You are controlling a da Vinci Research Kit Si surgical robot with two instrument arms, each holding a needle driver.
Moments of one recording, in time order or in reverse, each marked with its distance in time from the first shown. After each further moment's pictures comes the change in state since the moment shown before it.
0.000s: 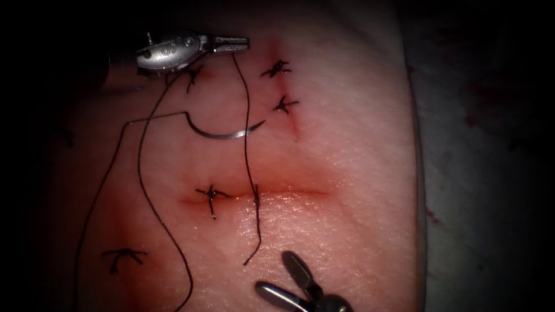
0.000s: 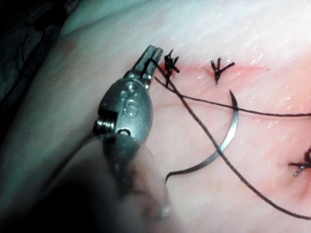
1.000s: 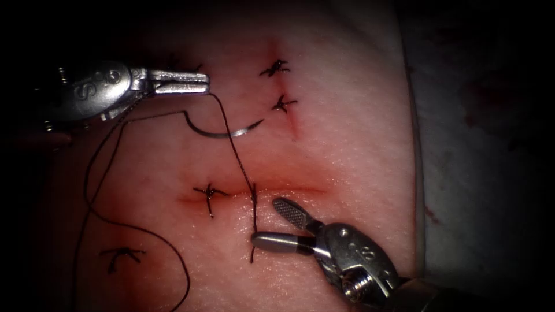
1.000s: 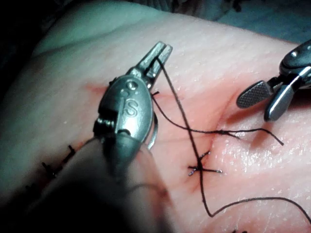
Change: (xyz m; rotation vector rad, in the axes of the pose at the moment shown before) right arm 0.007 -0.001 0.010 0.137 -0.286 -0.223; left arm 0.018 0.009 -0.006 -0.040 0.071 -0.022
